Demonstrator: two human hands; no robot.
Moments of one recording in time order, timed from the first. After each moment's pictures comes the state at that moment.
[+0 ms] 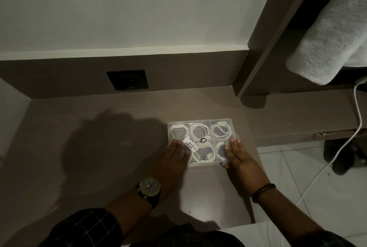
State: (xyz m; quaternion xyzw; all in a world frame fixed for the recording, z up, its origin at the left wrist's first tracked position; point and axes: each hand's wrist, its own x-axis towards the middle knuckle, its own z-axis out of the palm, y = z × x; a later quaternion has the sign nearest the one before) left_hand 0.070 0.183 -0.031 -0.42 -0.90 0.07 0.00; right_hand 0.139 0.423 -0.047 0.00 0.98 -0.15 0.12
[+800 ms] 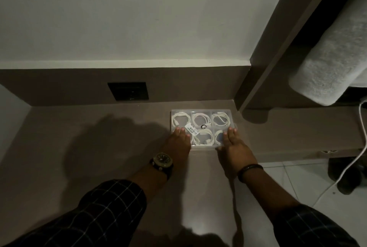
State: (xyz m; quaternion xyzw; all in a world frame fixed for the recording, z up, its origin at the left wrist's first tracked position) left_hand -0.016 0.238 -0.038 -0.33 -0.94 0.04 -0.02; right_hand 0.045 0.435 -0.053 0.07 0.99 -0.11 0.11
